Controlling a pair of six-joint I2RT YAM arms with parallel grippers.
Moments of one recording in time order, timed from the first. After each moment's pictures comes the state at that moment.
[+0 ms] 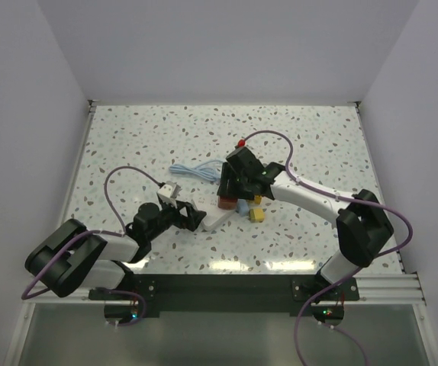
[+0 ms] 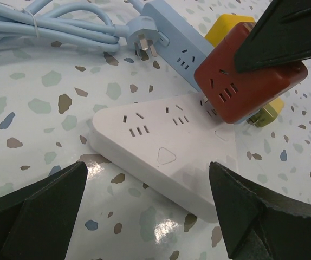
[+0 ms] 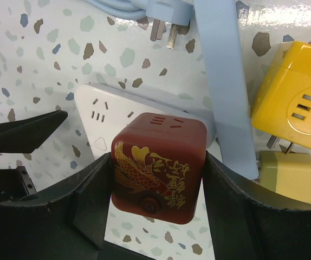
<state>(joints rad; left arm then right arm) -0.57 1.34 0.10 0.97 0.12 -0.35 0.77 1.62 1.17 -0.50 0.11 0.81</state>
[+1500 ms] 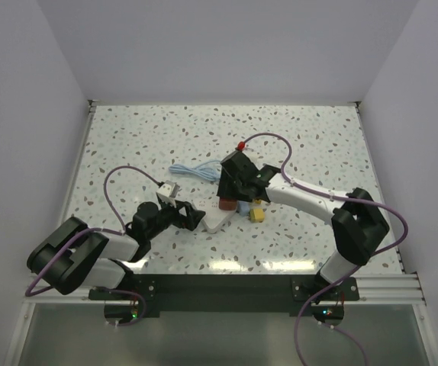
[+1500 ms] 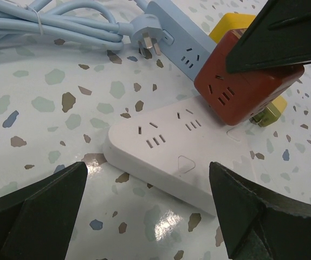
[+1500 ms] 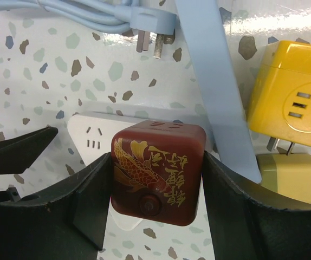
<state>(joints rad) -0.54 1.36 0.10 0.99 0.15 -0.35 0.81 1.66 1.17 -0.51 0.23 0.88</state>
